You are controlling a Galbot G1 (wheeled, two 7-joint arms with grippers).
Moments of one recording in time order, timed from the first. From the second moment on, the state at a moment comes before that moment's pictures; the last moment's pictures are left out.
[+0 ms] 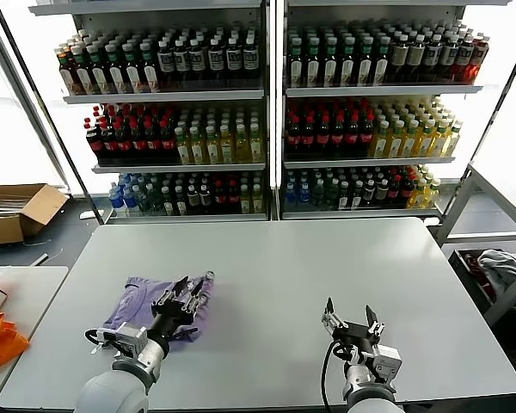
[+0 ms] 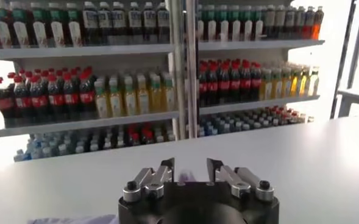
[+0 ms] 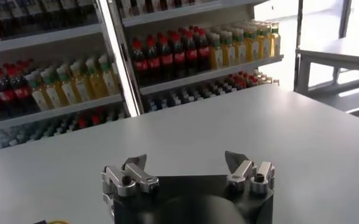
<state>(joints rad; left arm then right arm) 1.35 -1.12 -0.36 -2.14 -0.43 0.41 -0.13 -1.45 1.46 0.29 2.20 0.33 -0.49 0.48</state>
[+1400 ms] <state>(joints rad) 1.54 -1.09 -0.60 -2.15 -0.32 0.41 -0.14 -1.05 1.56 -0.06 1.86 0.91 -0.58 0.62</state>
